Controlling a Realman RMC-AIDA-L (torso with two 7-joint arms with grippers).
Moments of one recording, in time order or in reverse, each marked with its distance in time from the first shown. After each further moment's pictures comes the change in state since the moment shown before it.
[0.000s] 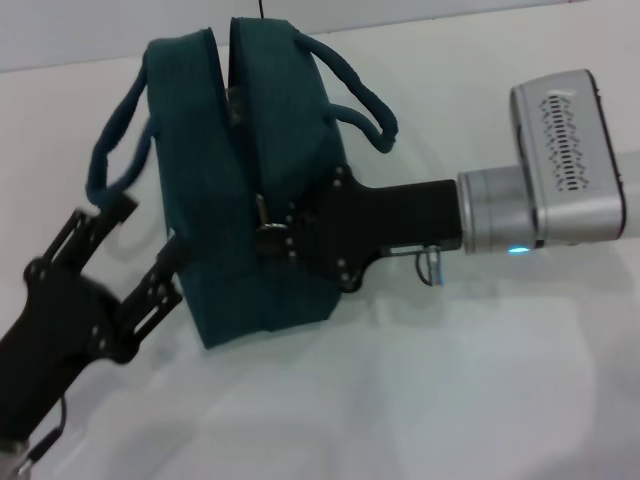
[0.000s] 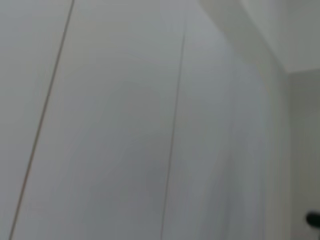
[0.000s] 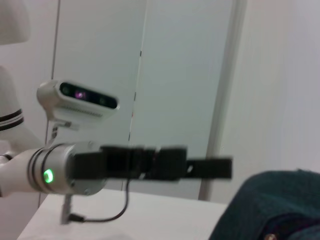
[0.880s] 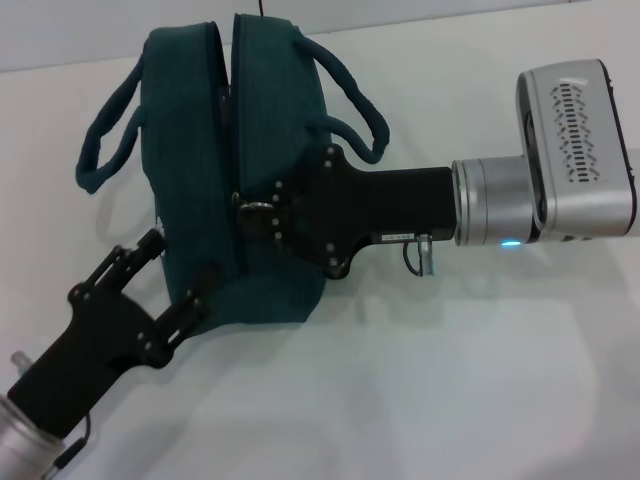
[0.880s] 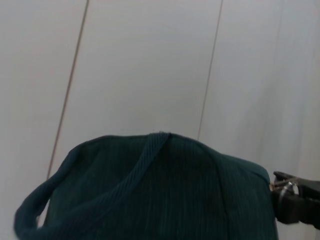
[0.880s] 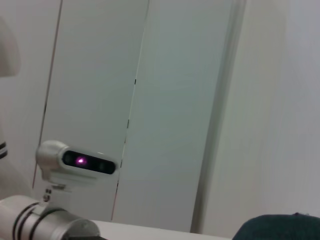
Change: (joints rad) left arm 0.026 -0.010 -0.006 0.015 0.032 -0.240 0.007; right arm -0.002 0.000 -0.054 -0.003 0.128 -0.009 -0.045
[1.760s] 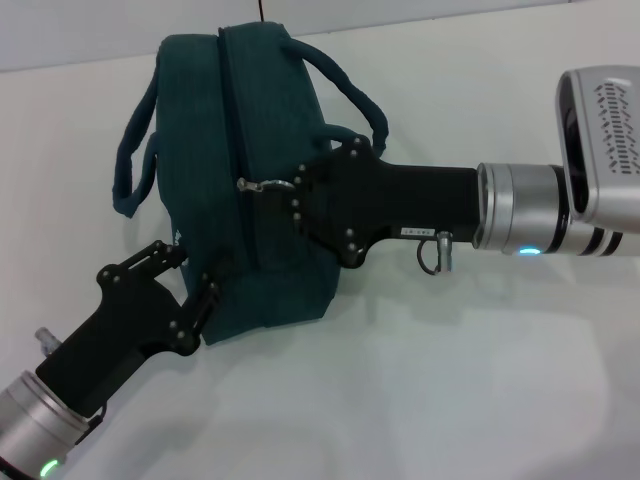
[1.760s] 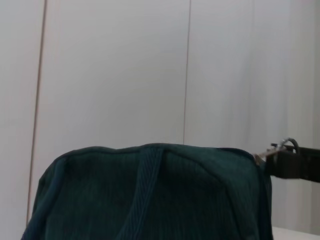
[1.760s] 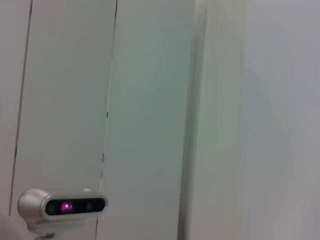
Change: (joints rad) left arm -0.051 -0.004 0.005 0.016 0.019 -0.071 0.120; right arm -0.035 0.000 -0.015 0.063 0.137 -0.052 -0.006
